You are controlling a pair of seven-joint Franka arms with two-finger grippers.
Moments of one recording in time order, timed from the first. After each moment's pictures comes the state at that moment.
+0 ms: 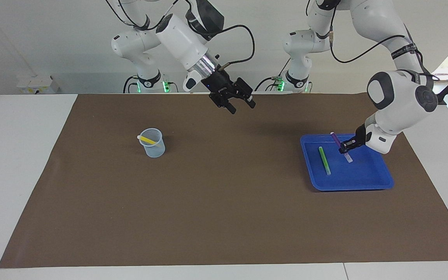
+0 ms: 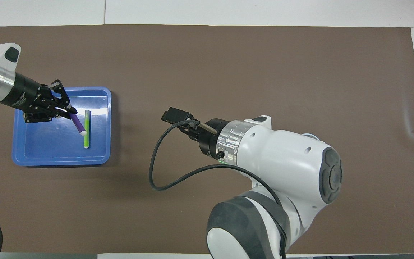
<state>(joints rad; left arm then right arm) 0.00 0.17 -0.03 -1.68 -0.37 1.65 -0.63 0.67 0.00 0.00 -2.00 0.74 2.64 0.66</state>
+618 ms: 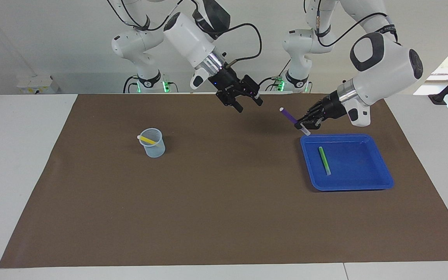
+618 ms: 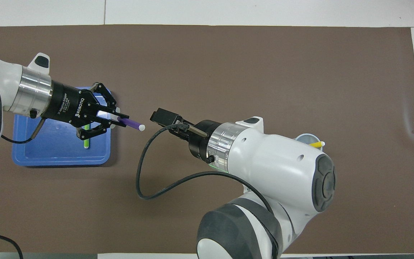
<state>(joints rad) -0.13 0.04 -0.03 -1.84 -0.75 1.73 -1.13 0.70 0.01 0.00 -1.96 0.74 2.67 0.66</state>
